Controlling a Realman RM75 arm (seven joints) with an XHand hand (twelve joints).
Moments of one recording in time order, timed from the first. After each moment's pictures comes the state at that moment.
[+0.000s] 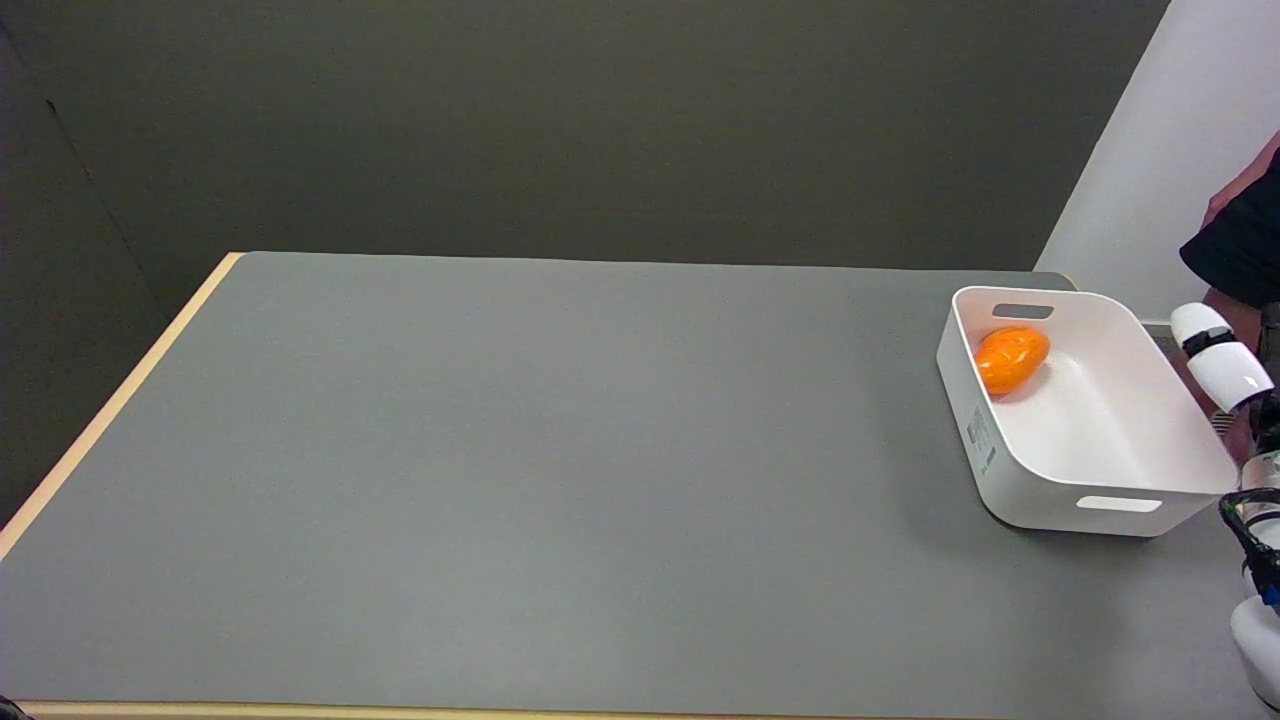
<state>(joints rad) -0.37 -1.26 2.23 -1.47 -1.77 0.36 0.26</state>
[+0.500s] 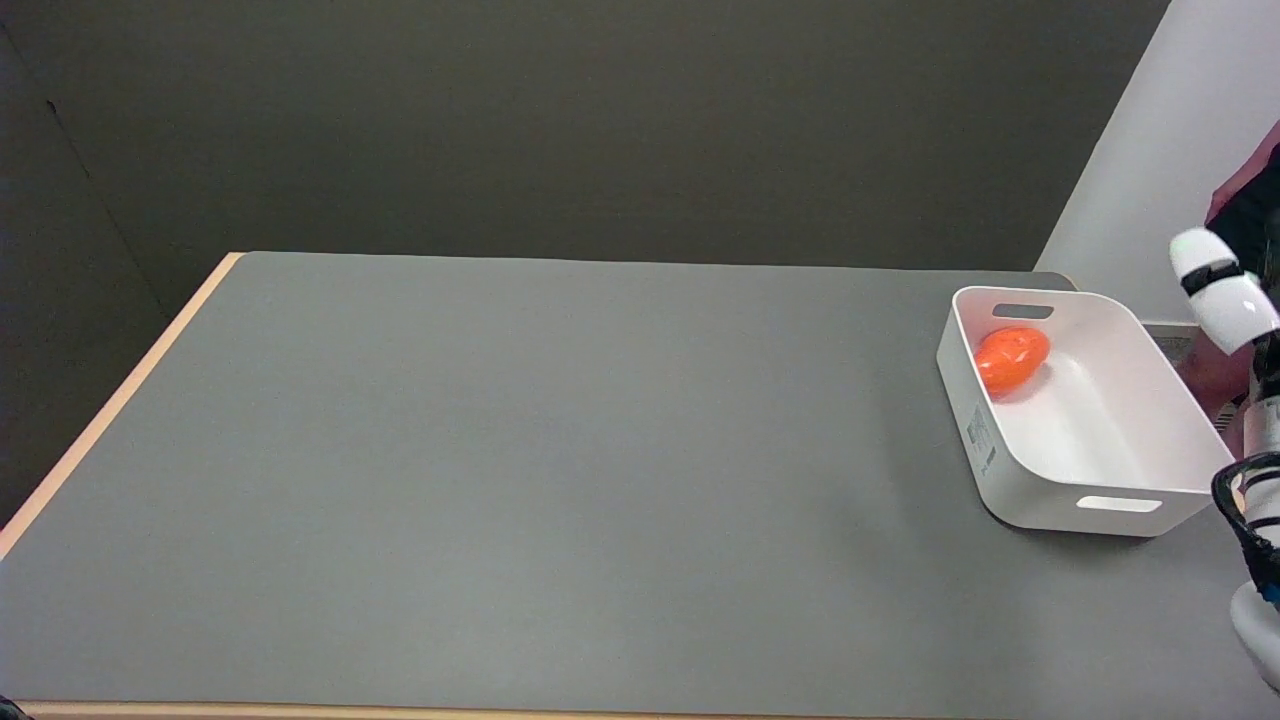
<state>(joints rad) -0.40 -1.28 2.22 -1.68 -1.86 0.38 0.28</state>
